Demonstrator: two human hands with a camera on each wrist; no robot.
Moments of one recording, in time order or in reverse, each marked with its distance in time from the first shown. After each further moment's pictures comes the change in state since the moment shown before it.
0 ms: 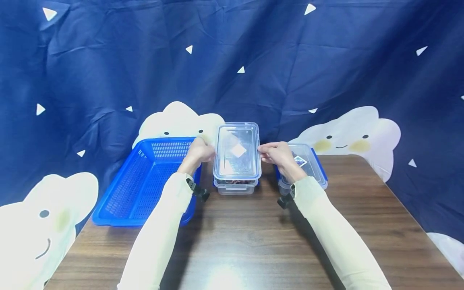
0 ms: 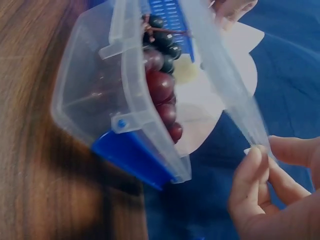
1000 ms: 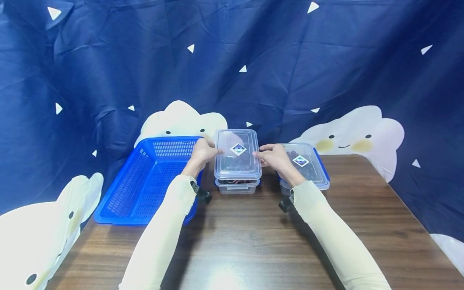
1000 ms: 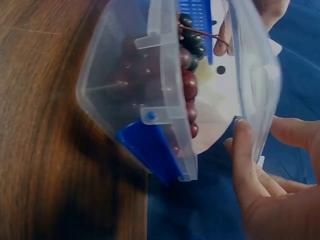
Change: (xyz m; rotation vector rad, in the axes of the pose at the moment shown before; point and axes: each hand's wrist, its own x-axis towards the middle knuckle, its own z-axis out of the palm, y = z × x) left_hand 0.005 -0.005 0.015 -0.041 0.052 0.038; right_hand -0.002 0.010 0.011 -0.222 -0.061 -0.066
